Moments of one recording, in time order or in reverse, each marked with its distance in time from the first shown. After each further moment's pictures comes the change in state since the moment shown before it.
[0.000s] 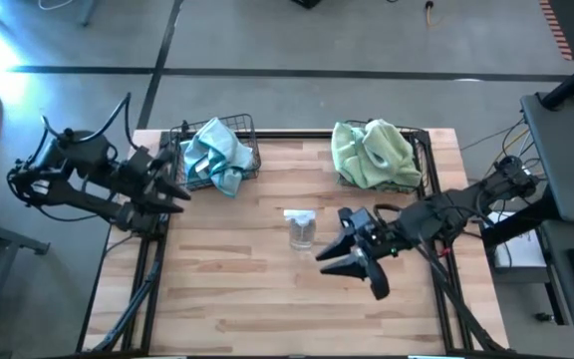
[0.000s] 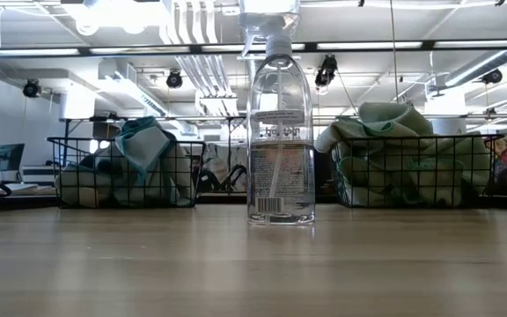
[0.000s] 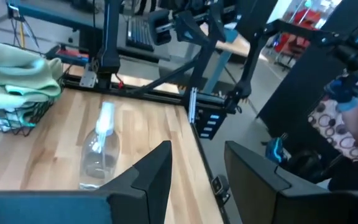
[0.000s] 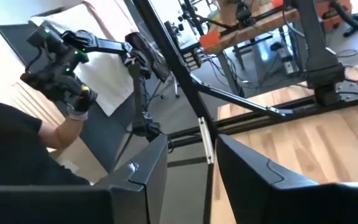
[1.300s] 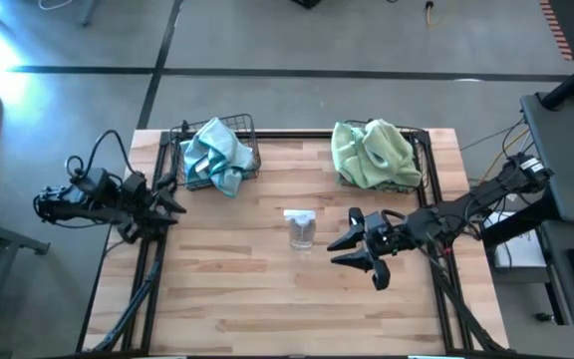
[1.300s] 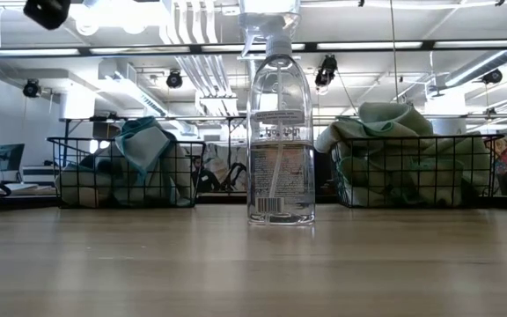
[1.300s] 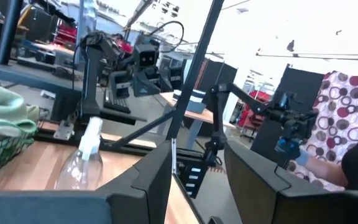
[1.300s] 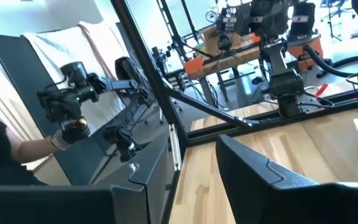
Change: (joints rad) left arm 0.000 -0.649 -0.848 0.621 0.016 -0.058; right arm 0.000 -0.209 -0.605 0.524 0.096 -0.118
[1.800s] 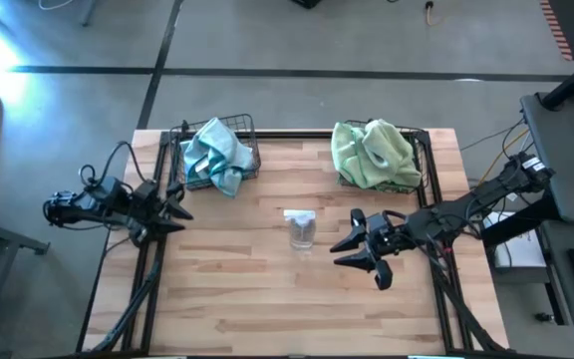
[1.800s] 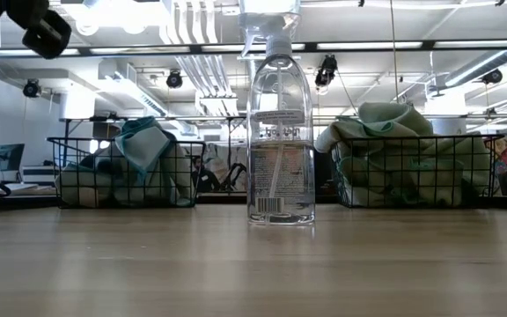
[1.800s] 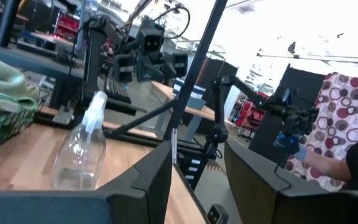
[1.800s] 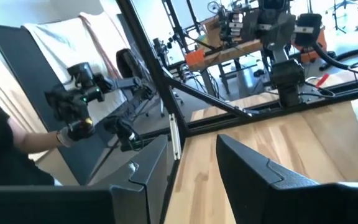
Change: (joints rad) left arm 0.000 -0.128 -0.169 0.036 0.000 -0.039; right arm 0.000 -0.024 -0.044 -0.009 -0.023 0.004
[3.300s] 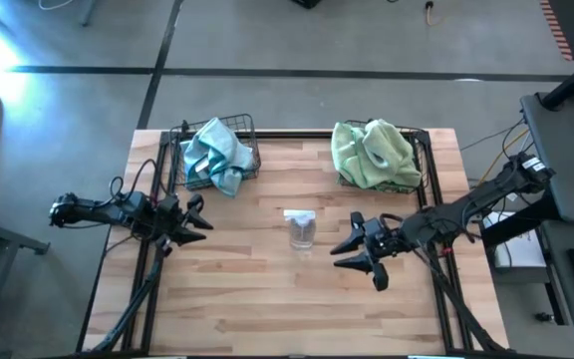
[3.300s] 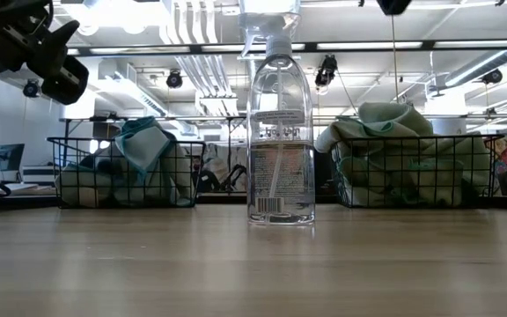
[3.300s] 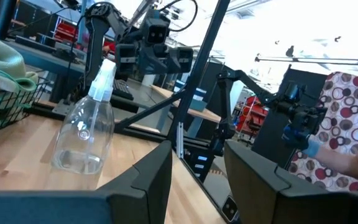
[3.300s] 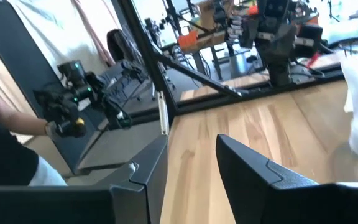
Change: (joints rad) left arm 0.000 -0.003 -0.331 0.365 0.000 -0.003; right arm 0.000 -0.001 -0.083 0.010 0.000 -0.020
